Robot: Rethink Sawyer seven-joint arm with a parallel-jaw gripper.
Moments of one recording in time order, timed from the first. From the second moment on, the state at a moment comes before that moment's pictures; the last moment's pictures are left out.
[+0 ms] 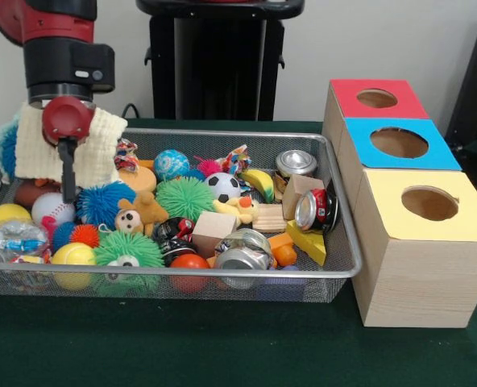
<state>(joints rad) -1.20 -0.42 0.61 2.04 -0.07 -0.31 2.05</state>
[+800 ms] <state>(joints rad) -1.24 -0.35 0.59 1.92 -0.16 -0.31 2.05</state>
